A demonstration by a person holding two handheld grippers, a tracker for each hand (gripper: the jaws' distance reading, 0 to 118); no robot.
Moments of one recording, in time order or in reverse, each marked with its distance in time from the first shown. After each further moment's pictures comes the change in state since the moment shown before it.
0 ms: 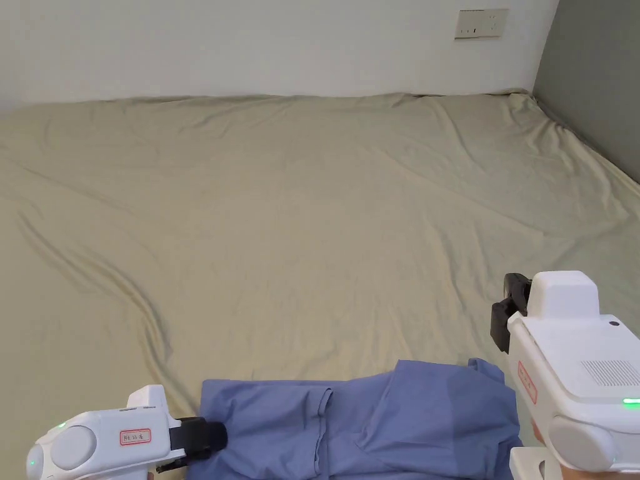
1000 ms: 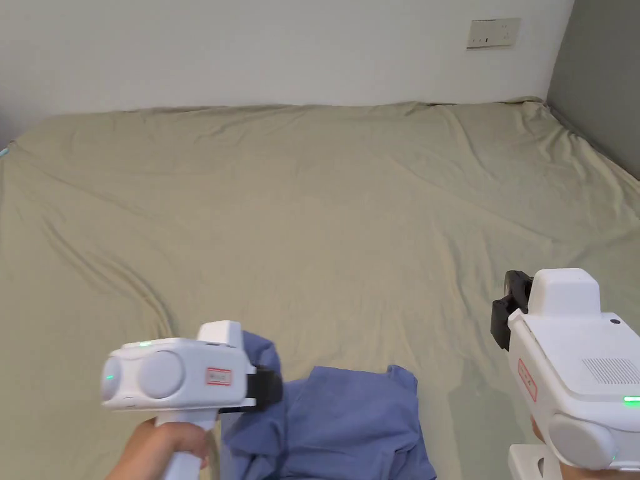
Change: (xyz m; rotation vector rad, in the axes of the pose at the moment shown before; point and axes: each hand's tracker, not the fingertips) left arm 0.162 -0.001 0.002 -0.022 0.100 -0.297; right arm 0.012 0.004 0.010 0.031 0.033 -0.021
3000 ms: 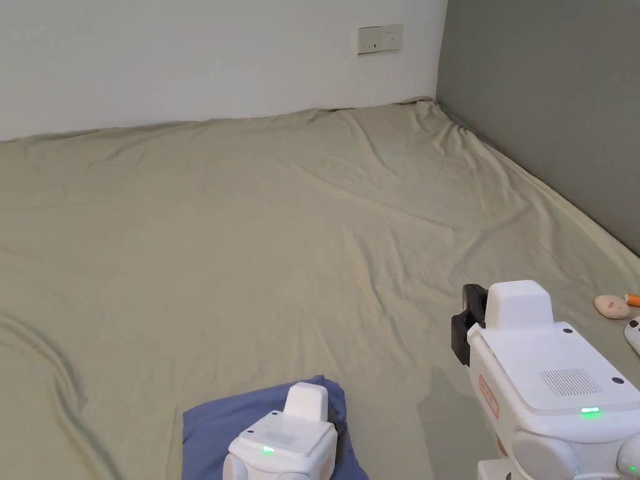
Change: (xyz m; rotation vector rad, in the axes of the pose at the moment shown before) left arm 0.122 -0.072 -0.125 0.254 0.022 -0.374; right arm 0.046 -0.017 0.019 -0.038 -0.100 -0.036
